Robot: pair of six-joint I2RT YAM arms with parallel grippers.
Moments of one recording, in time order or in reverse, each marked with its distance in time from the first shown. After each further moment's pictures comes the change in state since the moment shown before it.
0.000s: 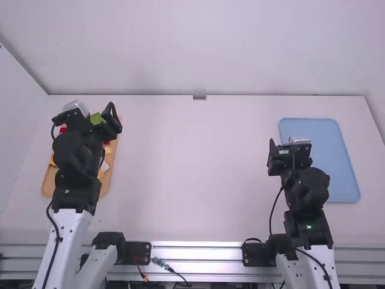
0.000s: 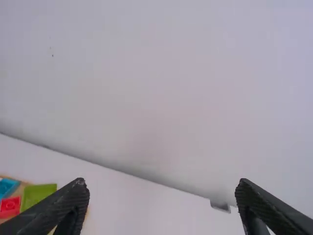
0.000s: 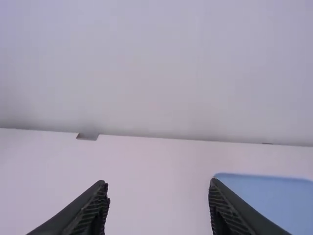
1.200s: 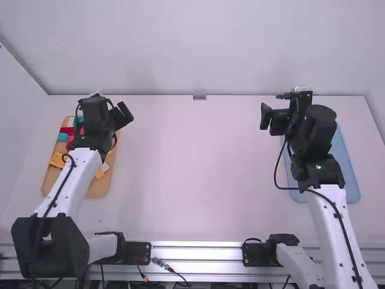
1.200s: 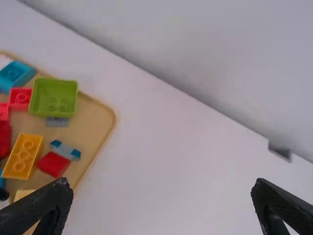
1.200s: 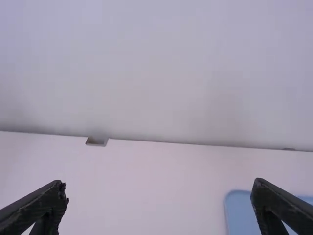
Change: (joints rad) left arm 0.019 0.529 0.222 -0.231 -0.063 -0.154; right arm -0.035 0.529 0.530 -0.169 -0.090 0.019
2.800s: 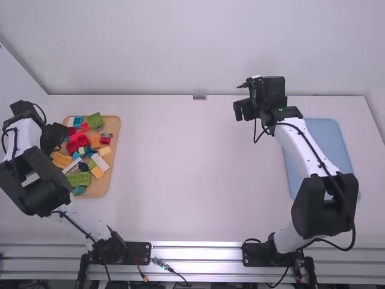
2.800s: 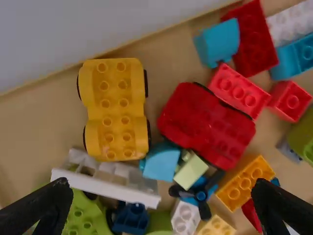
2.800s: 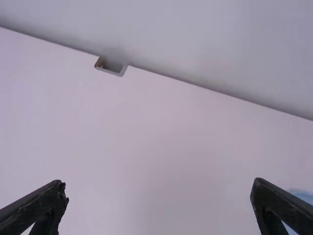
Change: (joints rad) left arm 0.615 0.610 0.587 -0.625 0.103 -0.090; right arm 0.105 0.613 0.318 -0.127 -0.042 -0.156
